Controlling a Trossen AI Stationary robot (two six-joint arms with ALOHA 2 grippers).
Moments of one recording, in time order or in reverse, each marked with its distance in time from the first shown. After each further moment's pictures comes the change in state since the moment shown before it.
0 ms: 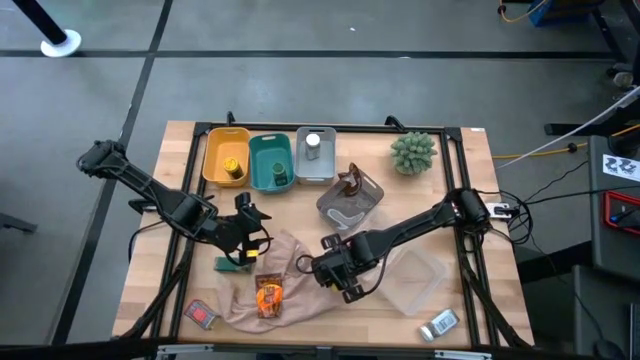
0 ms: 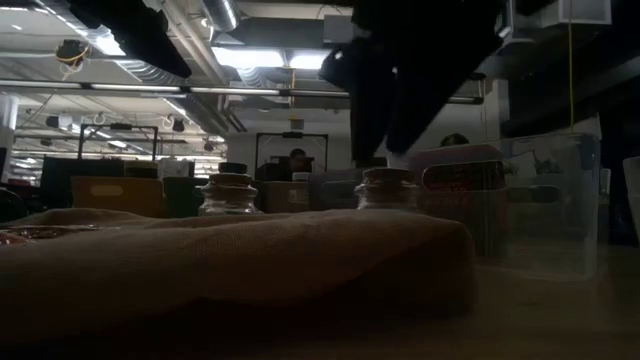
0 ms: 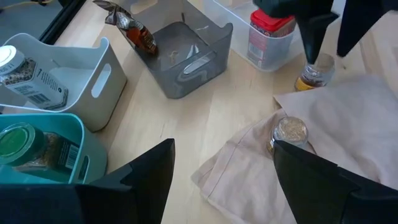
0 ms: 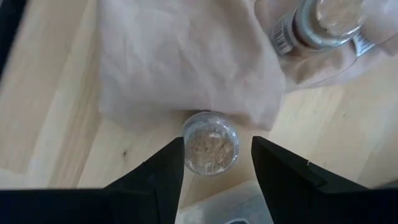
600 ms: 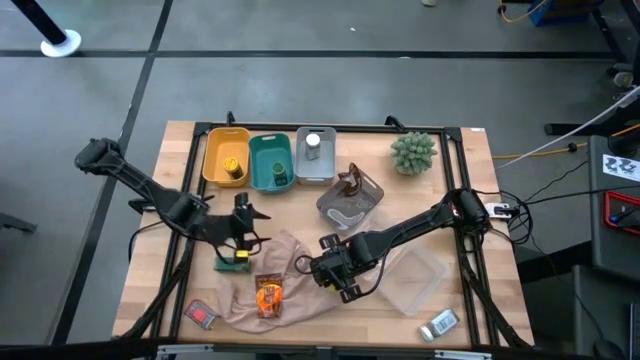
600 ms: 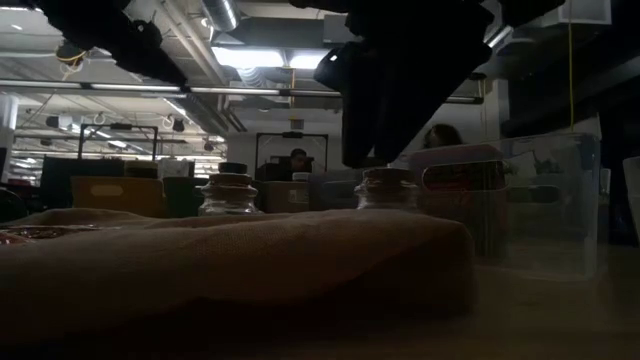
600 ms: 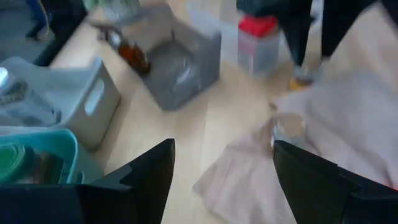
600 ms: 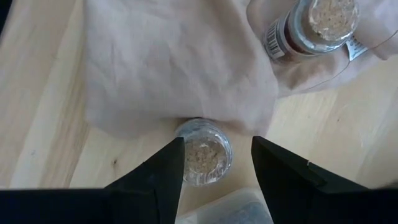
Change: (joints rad) left arm -0.012 -0.123 -0.186 0.209 -0.003 0.146; right arm 0.000 0.012 0.000 0.026 0.027 0.003
